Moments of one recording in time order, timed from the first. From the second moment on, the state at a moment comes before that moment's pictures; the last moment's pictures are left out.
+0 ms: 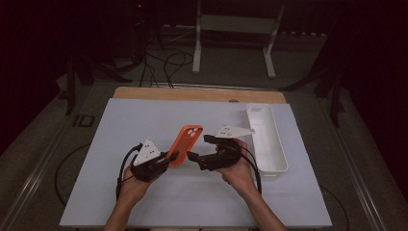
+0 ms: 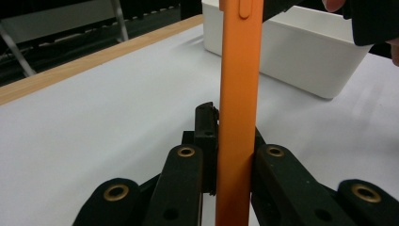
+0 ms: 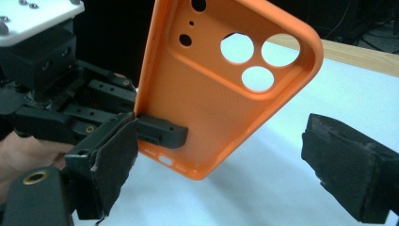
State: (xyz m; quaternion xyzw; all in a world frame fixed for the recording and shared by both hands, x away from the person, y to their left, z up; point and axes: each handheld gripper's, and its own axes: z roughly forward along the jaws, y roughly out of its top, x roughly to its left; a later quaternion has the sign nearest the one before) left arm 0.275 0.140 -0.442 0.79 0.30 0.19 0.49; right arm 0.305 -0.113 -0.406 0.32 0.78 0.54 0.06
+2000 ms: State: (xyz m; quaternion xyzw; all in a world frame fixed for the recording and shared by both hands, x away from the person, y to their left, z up) left arm 0.270 0.106 -0.460 0.82 0.30 0.21 0.44; right arm 0.312 -0.085 -0.393 0.42 0.72 0.55 0.07
